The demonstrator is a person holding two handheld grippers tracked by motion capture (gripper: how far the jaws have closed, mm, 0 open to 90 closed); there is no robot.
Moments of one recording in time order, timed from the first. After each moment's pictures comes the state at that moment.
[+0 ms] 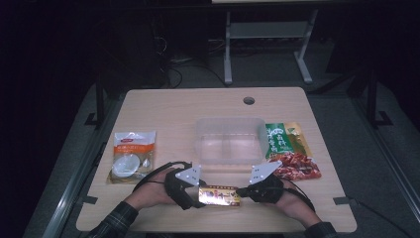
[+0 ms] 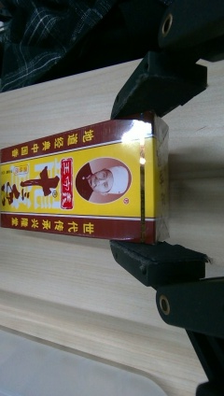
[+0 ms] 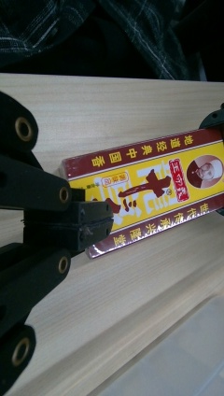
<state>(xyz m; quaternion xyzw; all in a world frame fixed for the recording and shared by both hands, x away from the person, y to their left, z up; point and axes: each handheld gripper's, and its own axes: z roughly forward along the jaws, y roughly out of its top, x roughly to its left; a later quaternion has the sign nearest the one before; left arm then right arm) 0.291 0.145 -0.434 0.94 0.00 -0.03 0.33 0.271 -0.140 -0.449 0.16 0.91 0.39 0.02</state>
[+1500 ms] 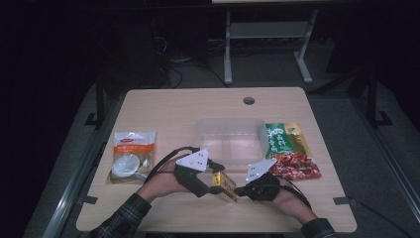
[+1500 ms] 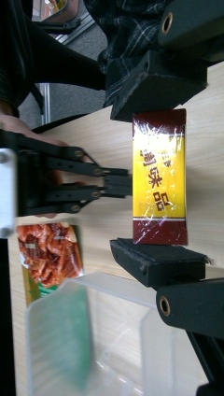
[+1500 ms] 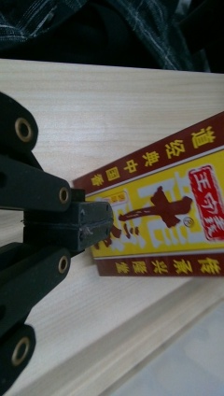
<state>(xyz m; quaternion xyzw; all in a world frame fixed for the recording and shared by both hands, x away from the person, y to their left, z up) 0.301 0.113 -0.387 0.88 -0.03 -0.01 0.47 0.278 -0.132 -0.454 0.16 0.91 0.38 0.00</state>
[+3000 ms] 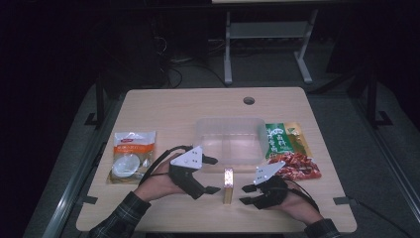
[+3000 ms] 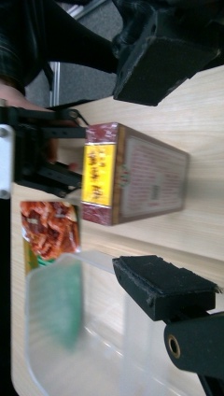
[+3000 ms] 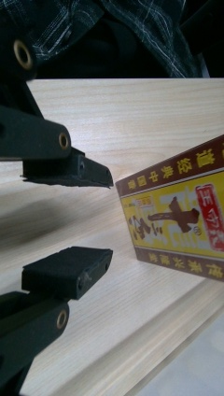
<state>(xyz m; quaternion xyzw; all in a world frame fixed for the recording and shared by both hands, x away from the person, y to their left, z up) 0.292 0.131 -0.377 0.89 0.03 0.03 0.46 0.267 -0.151 -0.453 0.19 0.90 0.38 -0.01</state>
